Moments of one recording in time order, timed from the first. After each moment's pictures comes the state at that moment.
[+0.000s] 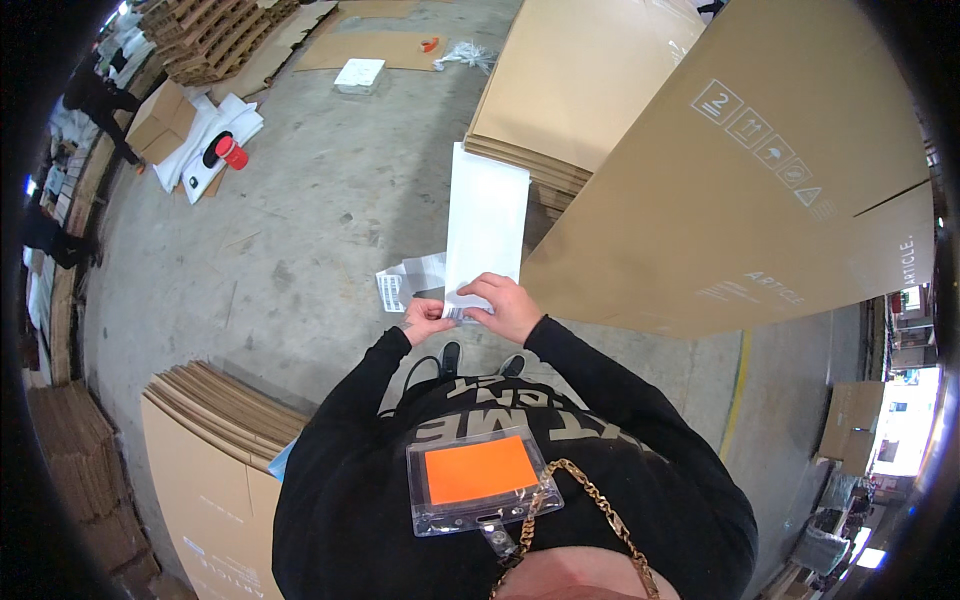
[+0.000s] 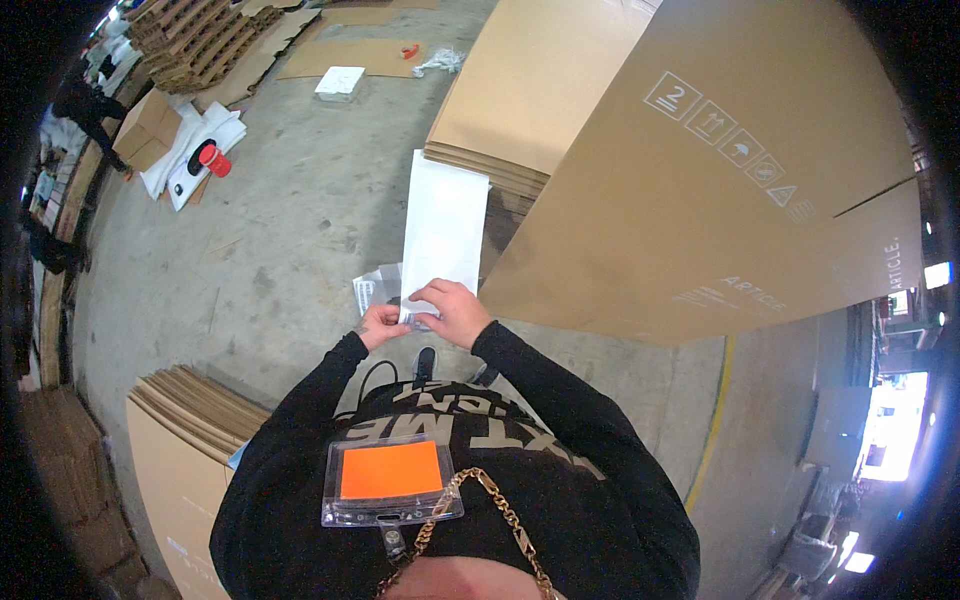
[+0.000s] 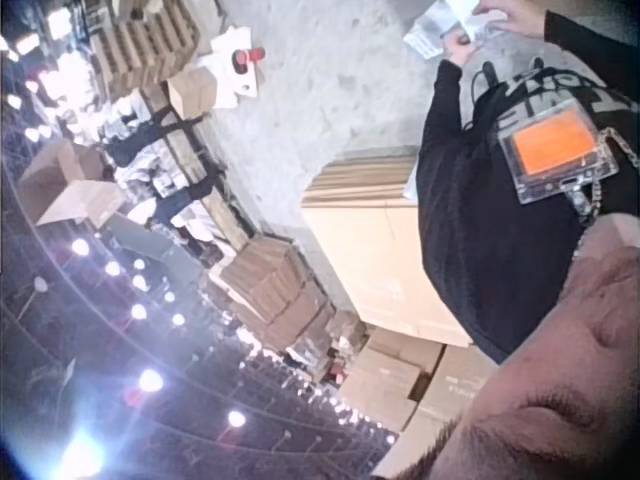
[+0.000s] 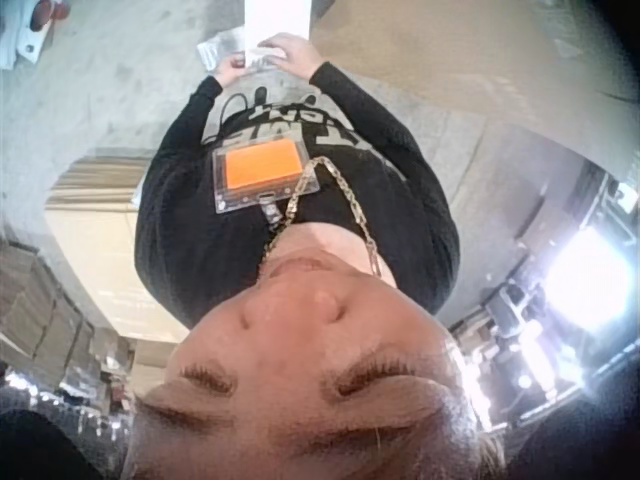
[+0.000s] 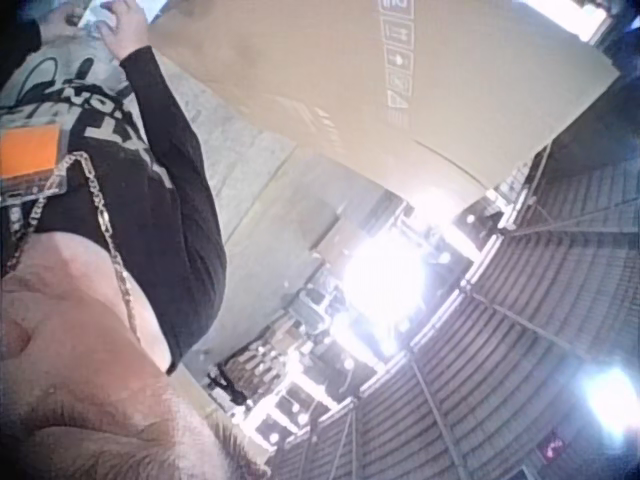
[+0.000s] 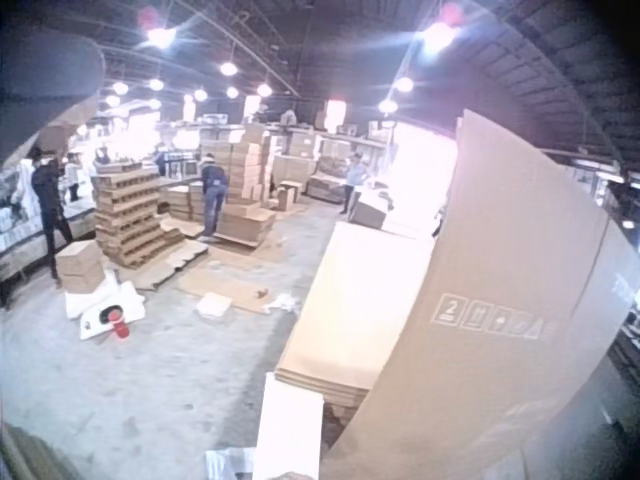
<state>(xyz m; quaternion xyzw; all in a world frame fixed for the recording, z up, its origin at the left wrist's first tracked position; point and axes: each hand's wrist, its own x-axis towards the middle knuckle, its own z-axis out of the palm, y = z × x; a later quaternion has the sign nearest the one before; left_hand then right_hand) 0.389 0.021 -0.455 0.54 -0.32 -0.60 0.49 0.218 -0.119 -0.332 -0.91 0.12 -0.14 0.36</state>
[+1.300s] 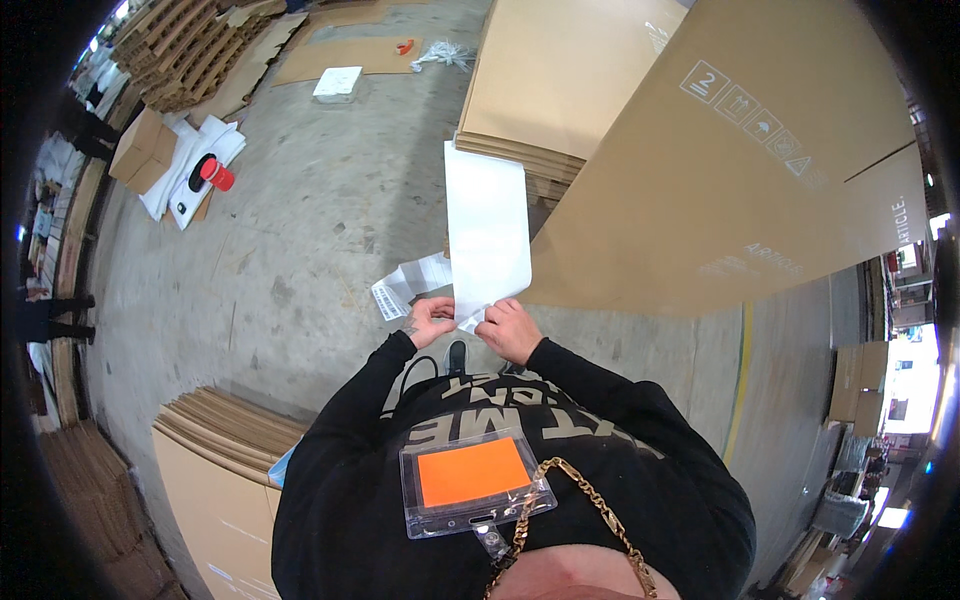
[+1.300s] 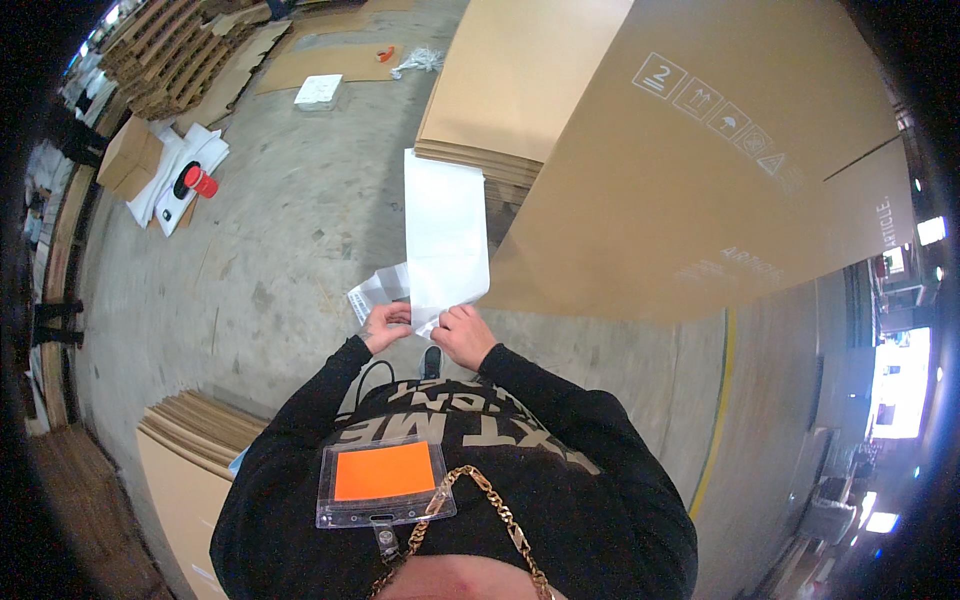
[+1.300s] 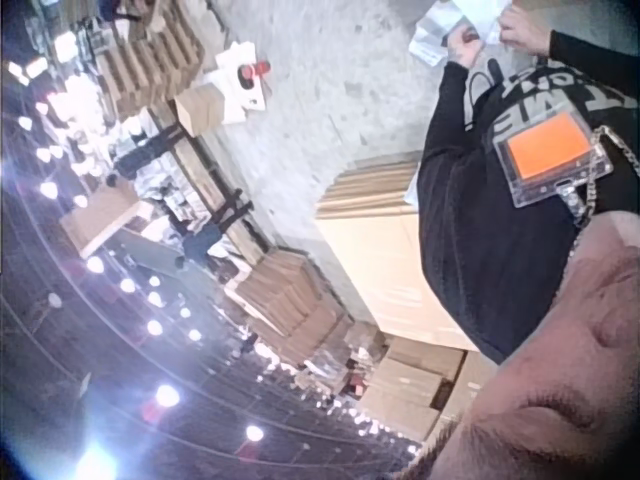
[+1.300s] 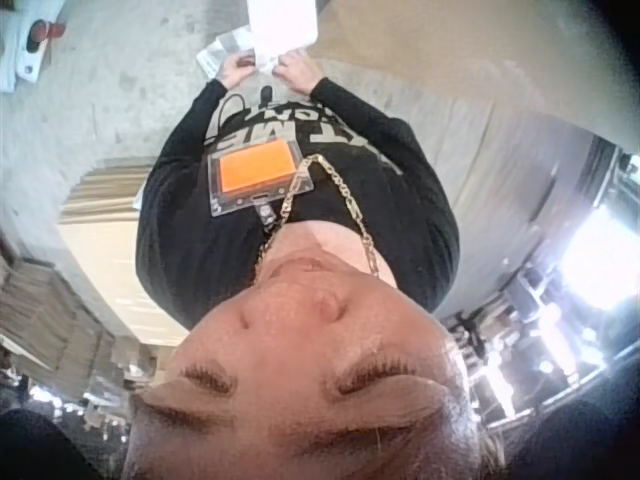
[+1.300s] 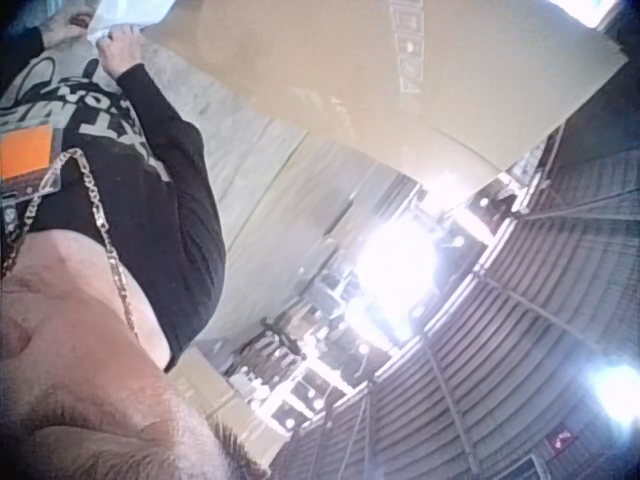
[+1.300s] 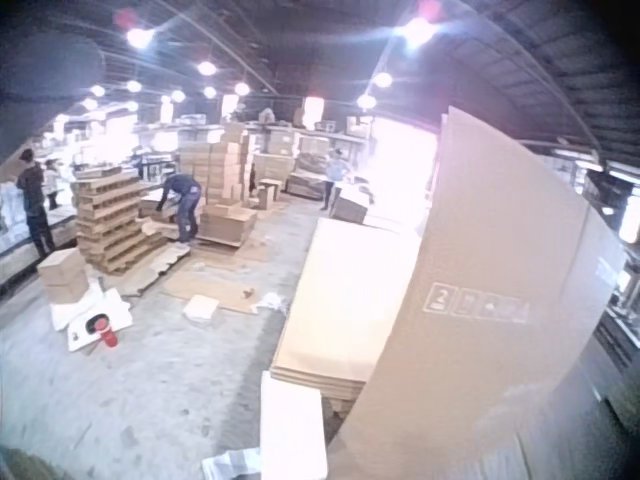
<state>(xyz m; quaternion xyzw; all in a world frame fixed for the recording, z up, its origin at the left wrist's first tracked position) 0.399 0.021 -0.440 0.57 -0.45 -0.52 0.45 0.196 -0.077 -0.392 -0.97 0.10 -0.15 0.17</state>
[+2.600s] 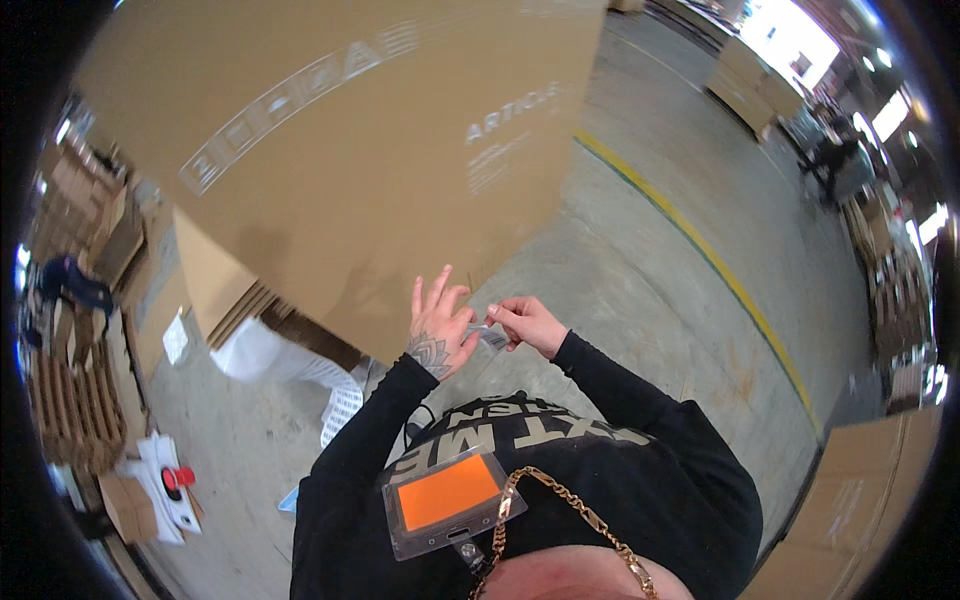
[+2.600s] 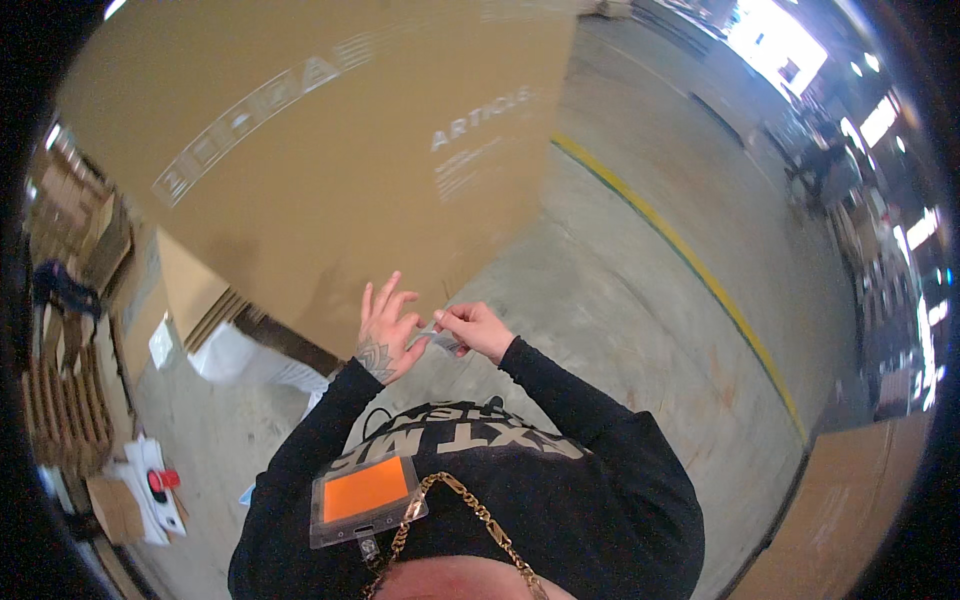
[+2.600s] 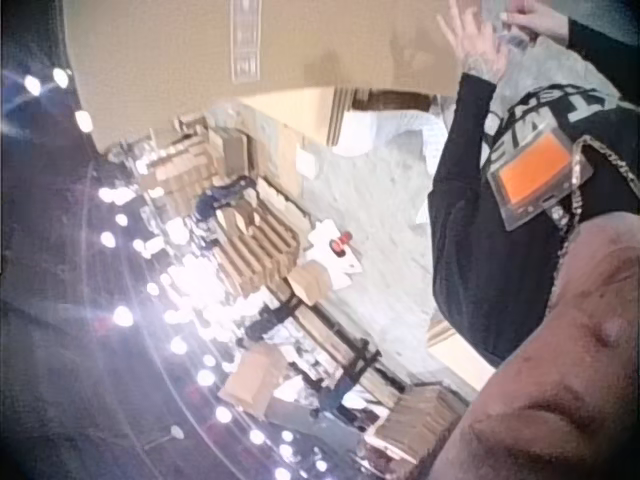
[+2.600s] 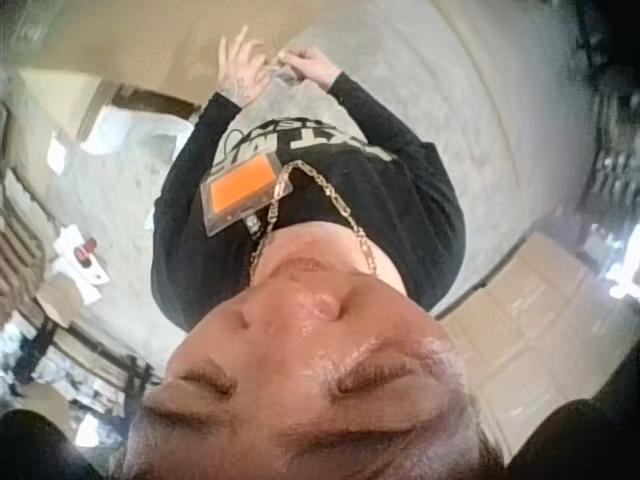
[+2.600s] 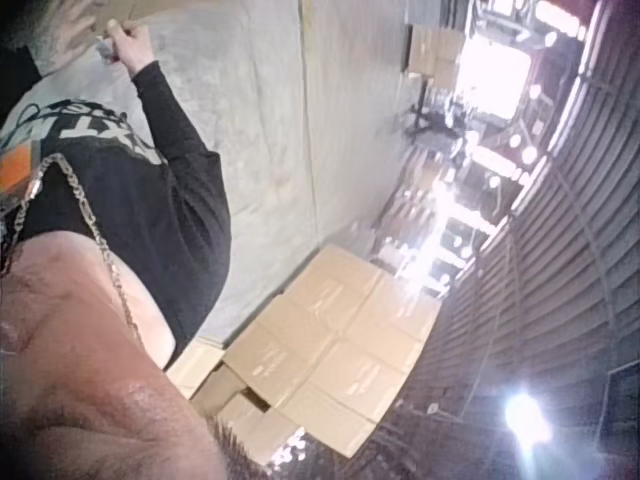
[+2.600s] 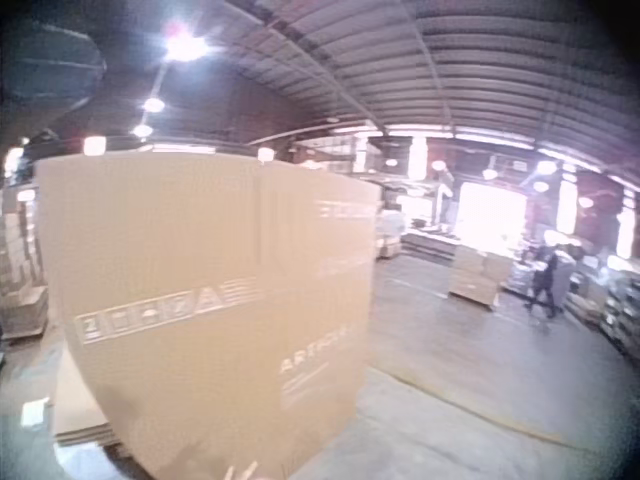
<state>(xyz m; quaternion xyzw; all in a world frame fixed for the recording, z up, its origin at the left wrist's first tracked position) 0.013 -0.121 -0.257 0.29 -0.91 -0.13 0.24 -0.186 -0.071 -0.279 -0.41 0.55 -0.36 0.63</state>
